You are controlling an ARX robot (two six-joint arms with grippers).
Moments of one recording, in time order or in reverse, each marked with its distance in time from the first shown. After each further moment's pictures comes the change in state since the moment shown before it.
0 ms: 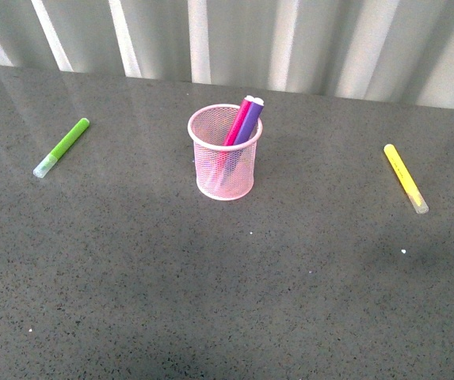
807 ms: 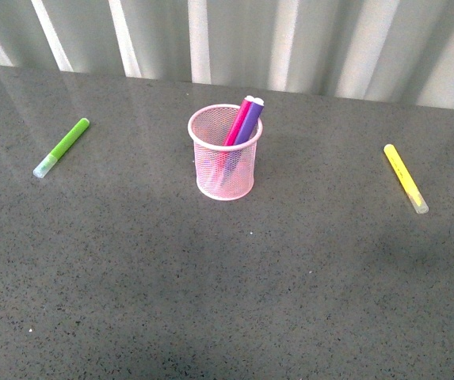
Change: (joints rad) left arm 0.000 0.001 0.000 0.000 0.000 0.000; right arm 0.000 0.000 0.000 -0.001 0.000 0.006
